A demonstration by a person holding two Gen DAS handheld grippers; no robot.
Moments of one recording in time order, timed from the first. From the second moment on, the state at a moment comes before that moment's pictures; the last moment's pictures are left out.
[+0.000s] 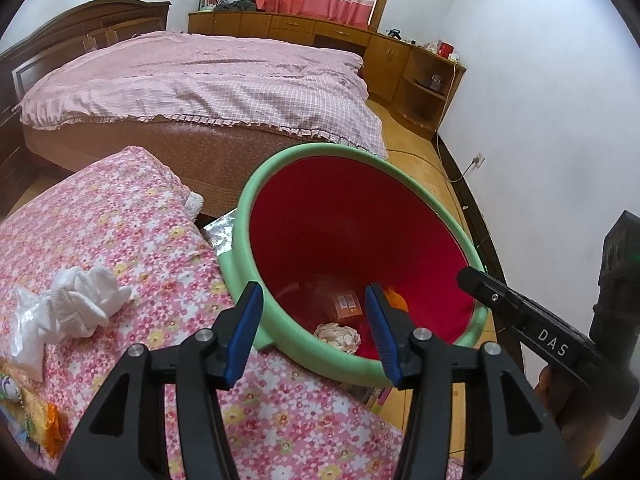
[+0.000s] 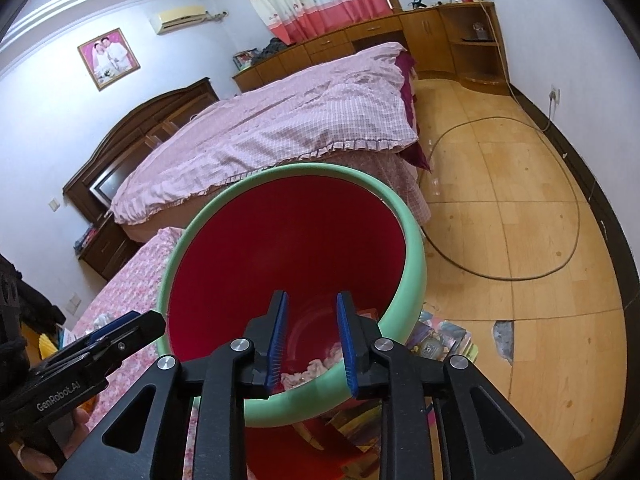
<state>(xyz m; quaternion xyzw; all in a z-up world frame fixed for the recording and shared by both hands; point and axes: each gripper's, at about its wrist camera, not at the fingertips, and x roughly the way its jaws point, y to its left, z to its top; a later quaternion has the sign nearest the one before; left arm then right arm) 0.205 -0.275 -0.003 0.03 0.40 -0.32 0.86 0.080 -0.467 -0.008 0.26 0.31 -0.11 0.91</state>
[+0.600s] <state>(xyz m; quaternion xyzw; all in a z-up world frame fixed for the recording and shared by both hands) 0.183 -0.205 0.027 -0.01 0.38 -0.28 0.88 0.058 -0.430 0.021 0.26 0.29 -0.09 0.92</state>
